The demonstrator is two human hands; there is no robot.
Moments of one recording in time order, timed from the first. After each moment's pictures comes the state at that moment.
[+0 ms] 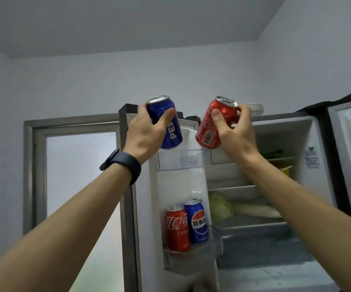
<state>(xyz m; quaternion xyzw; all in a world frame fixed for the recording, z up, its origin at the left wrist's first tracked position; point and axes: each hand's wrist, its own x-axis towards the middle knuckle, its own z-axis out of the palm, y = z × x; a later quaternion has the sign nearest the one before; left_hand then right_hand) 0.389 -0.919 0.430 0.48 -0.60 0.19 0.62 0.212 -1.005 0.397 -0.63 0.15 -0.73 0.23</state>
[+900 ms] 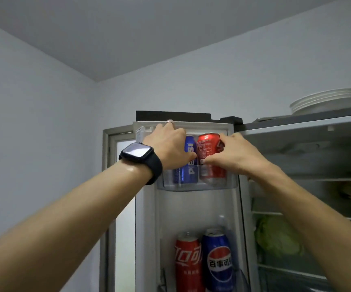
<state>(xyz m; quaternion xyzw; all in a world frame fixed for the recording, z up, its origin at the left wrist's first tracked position) 0.370 -1.002 0.457 0.79 -0.45 0.40 0.15 0.258 -1.144 0.432 -0.87 0.25 -0.42 0.08</state>
